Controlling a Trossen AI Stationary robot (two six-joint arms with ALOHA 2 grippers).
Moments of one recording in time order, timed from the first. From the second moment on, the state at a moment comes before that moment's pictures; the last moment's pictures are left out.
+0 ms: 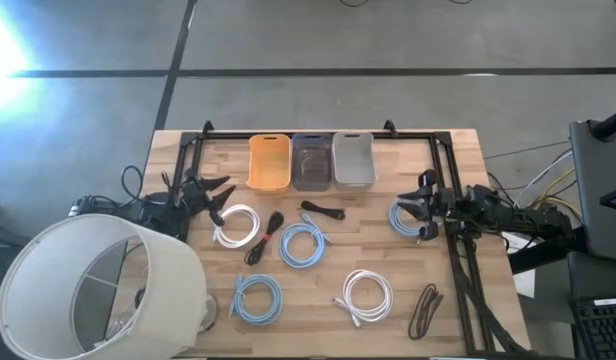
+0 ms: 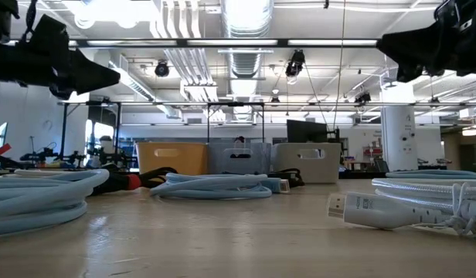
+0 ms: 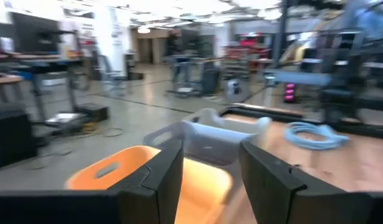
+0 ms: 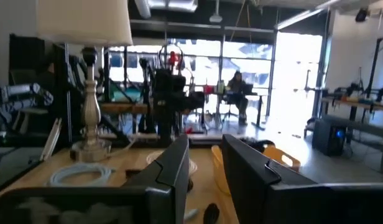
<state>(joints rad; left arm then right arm) -0.12 0.04 0.01 0.07 -0.67 0.05 -0.10 0.02 0.01 0.22 -0.02 -0.01</state>
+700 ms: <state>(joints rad) -0.12 0.06 0.06 0.08 -0.38 -0.15 -0.10 0.06 0.01 0.23 0.00 0.09</state>
